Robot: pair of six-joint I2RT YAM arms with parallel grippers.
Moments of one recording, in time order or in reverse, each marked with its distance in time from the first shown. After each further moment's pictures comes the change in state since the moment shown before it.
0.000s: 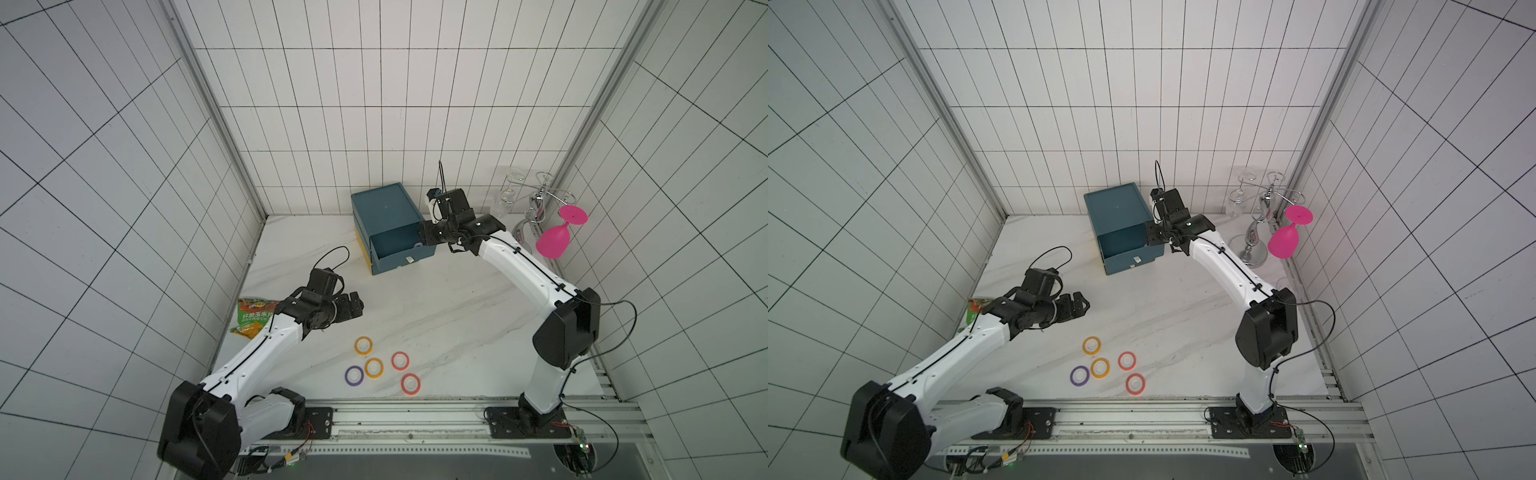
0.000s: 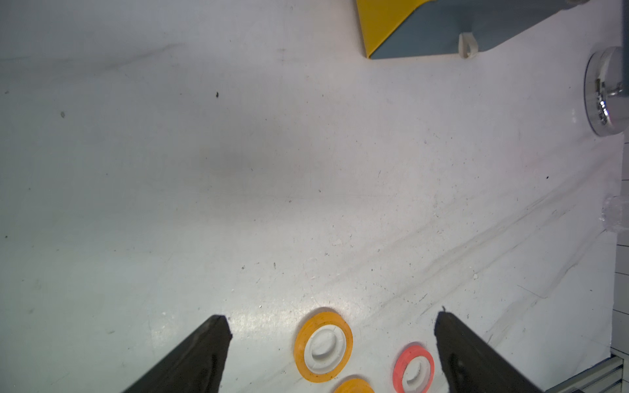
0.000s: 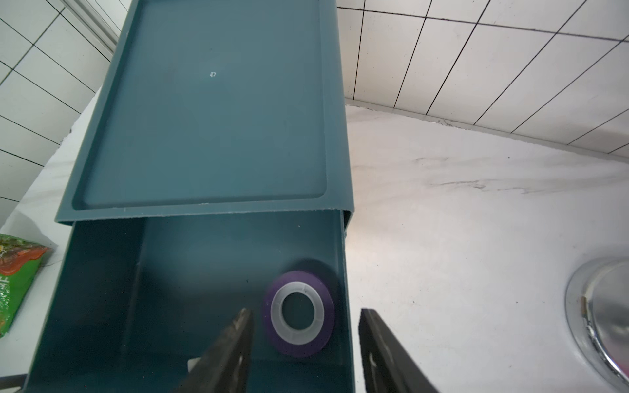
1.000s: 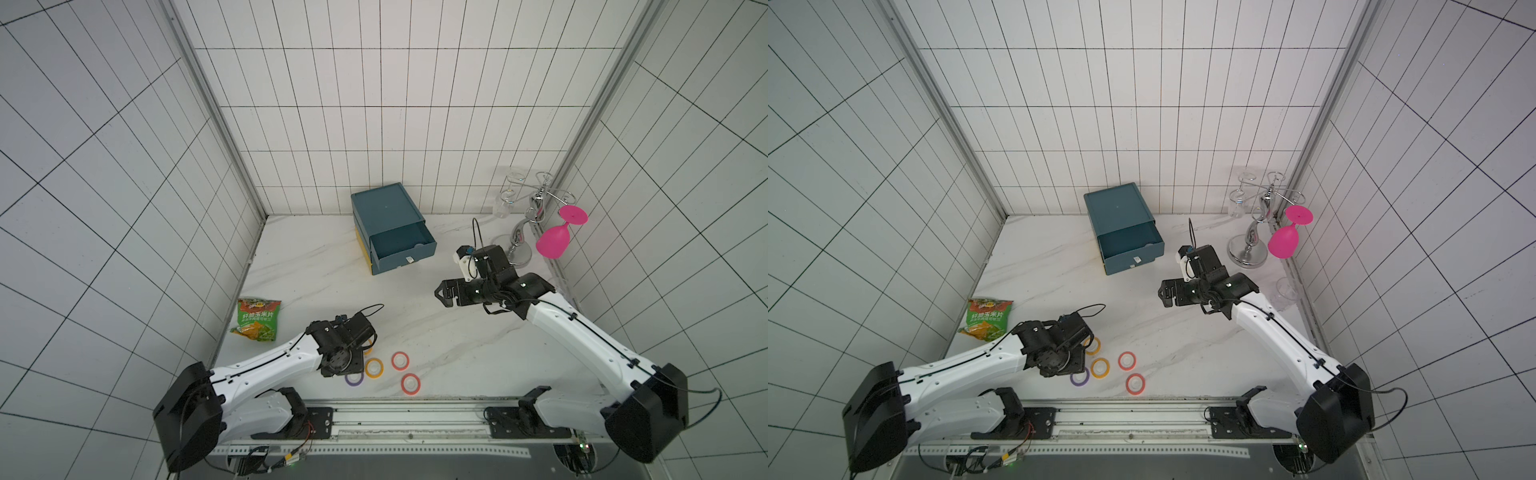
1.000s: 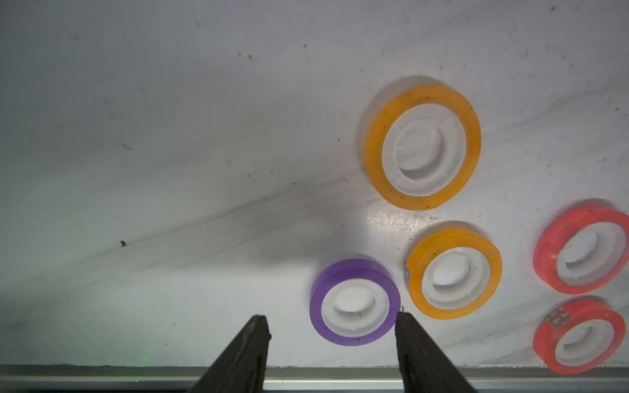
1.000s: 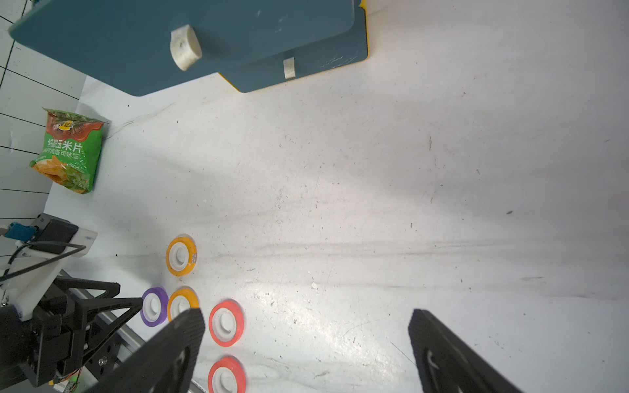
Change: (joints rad) left arm -0.466 0.002 -0.099 -0.353 -0.192 -0.367; right arm -0.013 -0.575 -0.737 0.005 -0.232 0.140
